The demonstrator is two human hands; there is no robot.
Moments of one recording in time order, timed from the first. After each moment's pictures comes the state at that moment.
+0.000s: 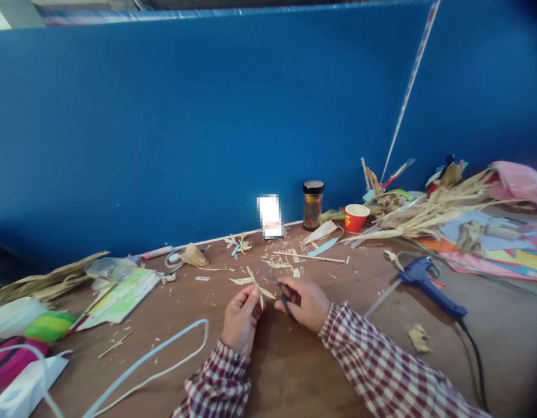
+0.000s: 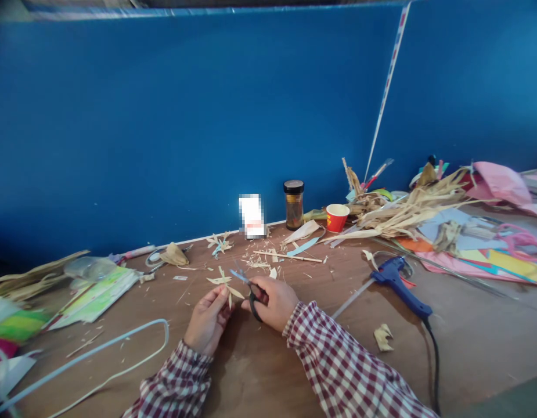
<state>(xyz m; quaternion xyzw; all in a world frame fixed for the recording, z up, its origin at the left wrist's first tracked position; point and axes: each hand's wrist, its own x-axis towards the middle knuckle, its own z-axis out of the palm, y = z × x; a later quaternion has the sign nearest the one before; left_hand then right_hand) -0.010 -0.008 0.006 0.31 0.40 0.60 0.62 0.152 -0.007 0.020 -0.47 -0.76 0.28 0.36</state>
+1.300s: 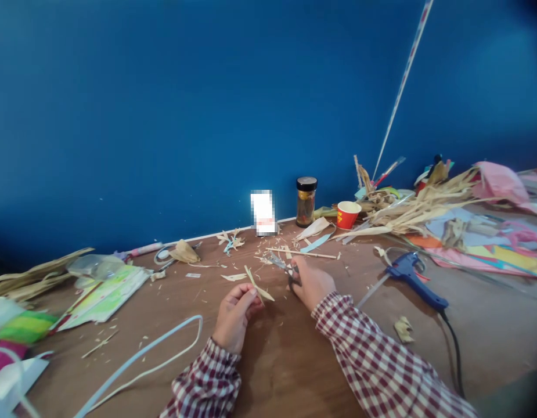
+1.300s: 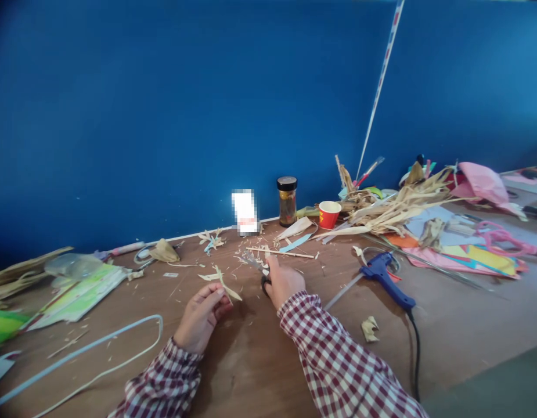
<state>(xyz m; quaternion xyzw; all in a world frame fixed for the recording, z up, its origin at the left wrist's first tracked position) -0.009 -0.014 0.015 0.34 0.43 0.55 0.63 0.177 0.008 0.018 -0.68 -0.70 0.11 0.21</state>
